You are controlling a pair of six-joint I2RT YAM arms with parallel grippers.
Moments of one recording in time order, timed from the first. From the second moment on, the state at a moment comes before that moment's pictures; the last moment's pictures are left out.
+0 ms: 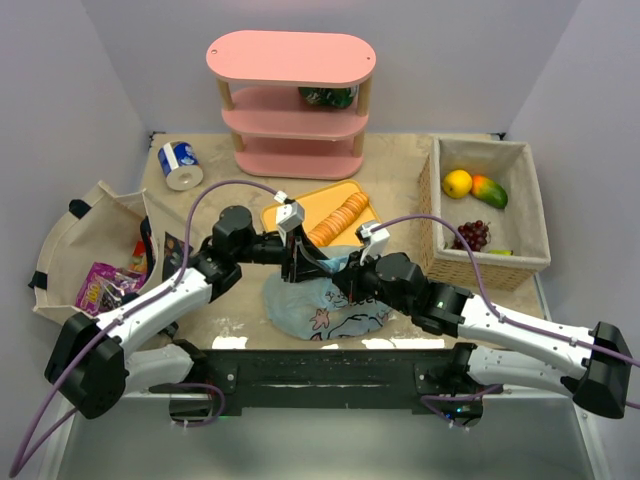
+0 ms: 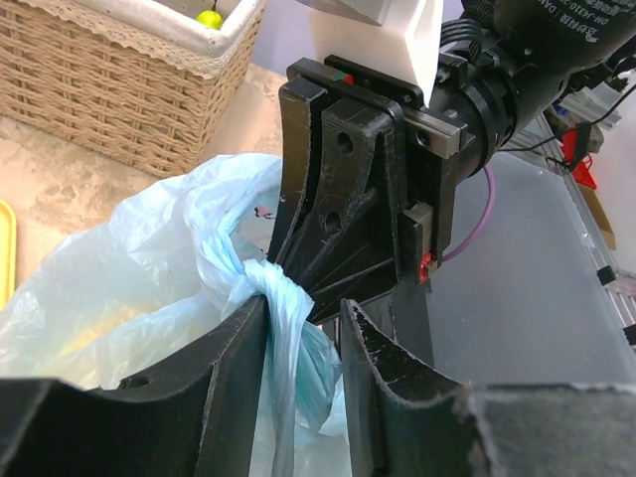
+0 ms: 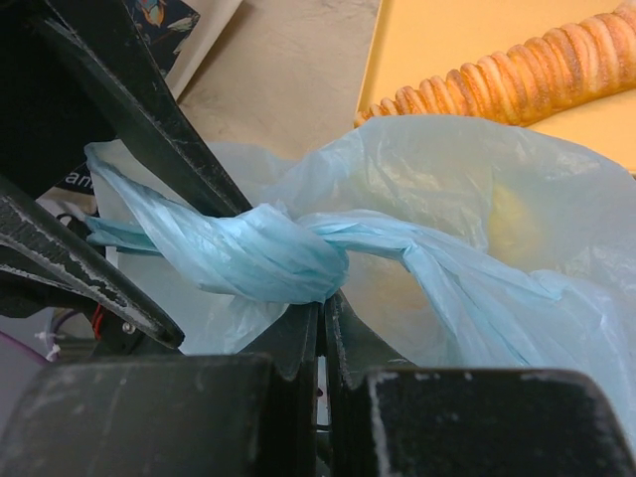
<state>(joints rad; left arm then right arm) -0.61 1.16 0.70 0.33 0.94 -0.30 1.06 0.98 0.68 -0.10 0.23 0.56</state>
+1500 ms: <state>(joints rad) -0.67 1.12 0.70 0.25 0.77 -0.13 1.06 0.61 0.93 -0.48 0.17 0.89</state>
